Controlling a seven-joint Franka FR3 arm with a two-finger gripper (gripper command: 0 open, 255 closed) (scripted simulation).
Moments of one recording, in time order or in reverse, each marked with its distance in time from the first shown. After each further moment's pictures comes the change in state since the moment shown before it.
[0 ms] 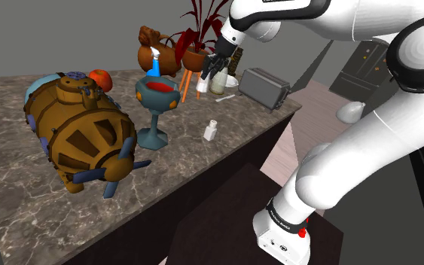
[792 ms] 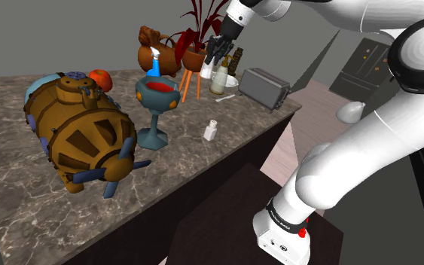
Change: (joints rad) arm -0.001 -0.008 0.003 0.151 -0.012 -0.158 0.025
